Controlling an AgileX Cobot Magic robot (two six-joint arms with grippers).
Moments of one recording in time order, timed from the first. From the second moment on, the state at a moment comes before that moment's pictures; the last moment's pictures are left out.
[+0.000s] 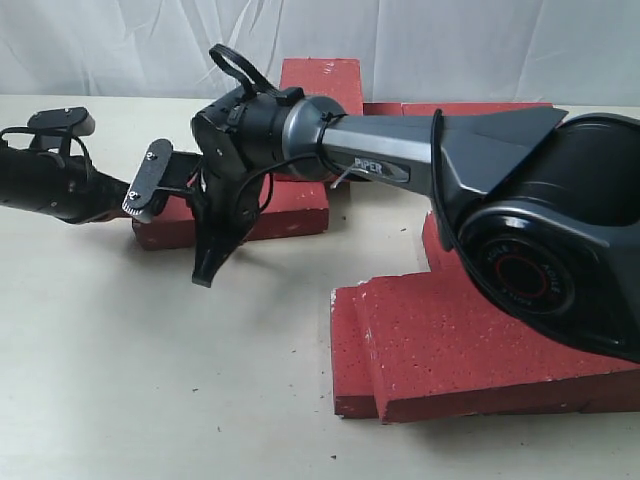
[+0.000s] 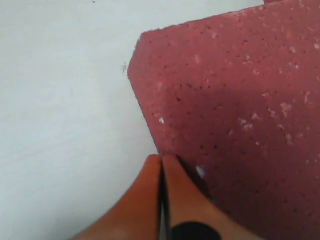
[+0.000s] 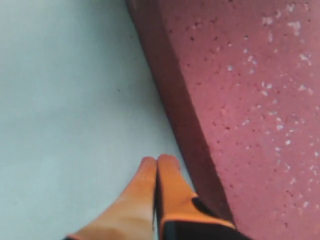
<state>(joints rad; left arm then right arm) 0.04 2.00 -1.00 -1.45 0.43 1.48 0.83 2.39 -1.94 -0.06 0.82 -0.54</state>
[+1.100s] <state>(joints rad) 0.03 2.00 -1.00 -1.63 0.49 1.64 0.50 1.91 -1.49 0.26 0.97 -0.58</state>
